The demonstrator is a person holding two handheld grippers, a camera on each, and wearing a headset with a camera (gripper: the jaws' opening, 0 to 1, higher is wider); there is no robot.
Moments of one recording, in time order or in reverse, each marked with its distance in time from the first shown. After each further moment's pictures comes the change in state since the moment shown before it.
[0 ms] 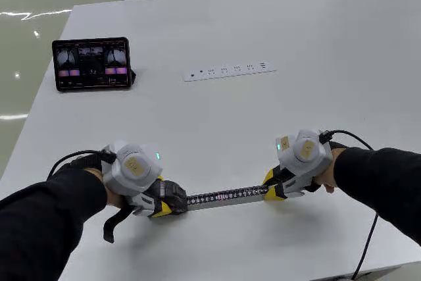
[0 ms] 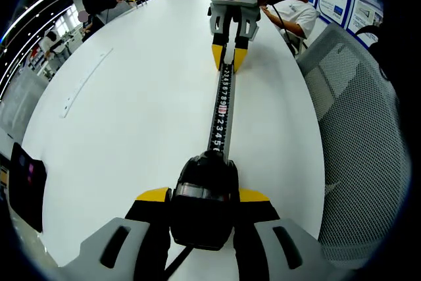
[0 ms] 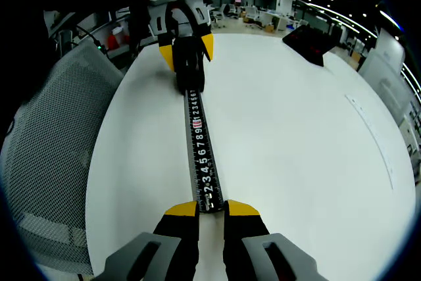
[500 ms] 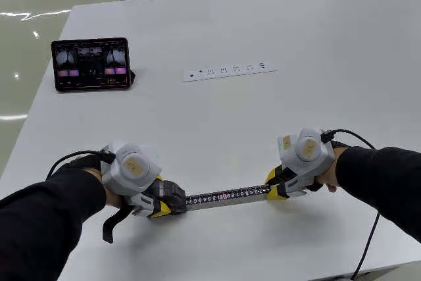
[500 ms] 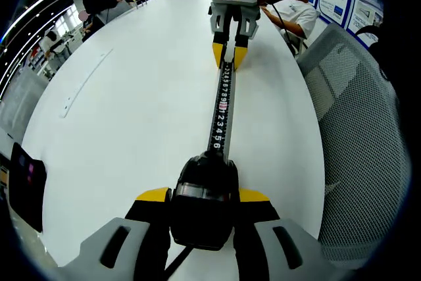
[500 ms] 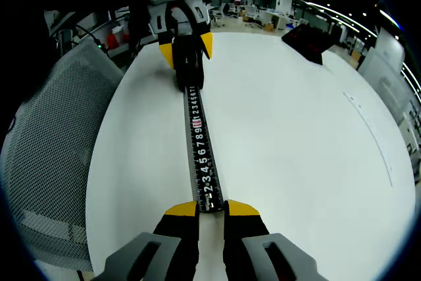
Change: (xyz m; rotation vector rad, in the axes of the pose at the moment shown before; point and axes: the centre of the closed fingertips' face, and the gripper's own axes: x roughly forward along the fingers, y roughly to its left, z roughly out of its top) left arm 0.000 0.000 0.000 0.001 0.002 0.000; right arm -0.003 -0.001 -0.006 0.002 0.006 -0.001
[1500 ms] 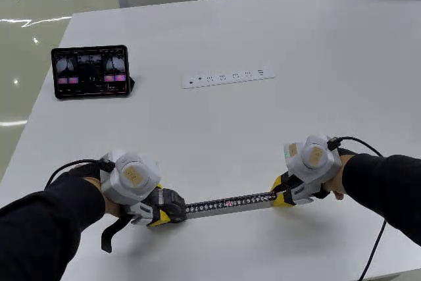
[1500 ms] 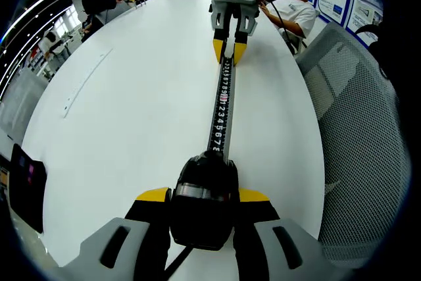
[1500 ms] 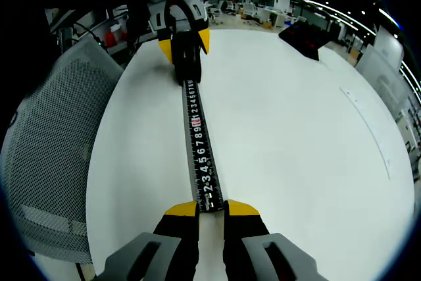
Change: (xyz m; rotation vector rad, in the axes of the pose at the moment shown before) left arm 0.000 0.000 0.001 0.006 0.002 -0.001; right arm -0.008 -0.002 -0.013 0.007 0.020 -0.011
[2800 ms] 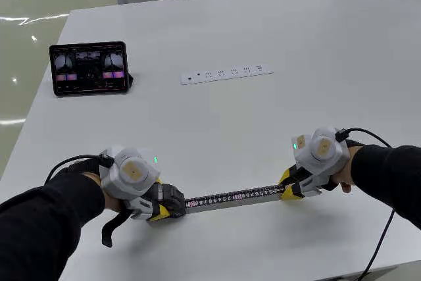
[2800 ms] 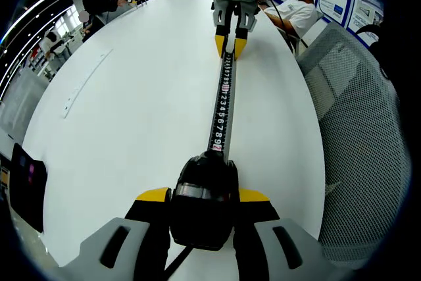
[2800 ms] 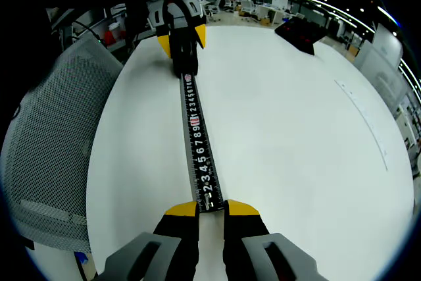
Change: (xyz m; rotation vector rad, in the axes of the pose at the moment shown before) left arm 0.000 0.000 0.000 -0.003 -0.001 0.007; right arm -0.011 -0.003 -0.017 0.012 0.018 -0.009
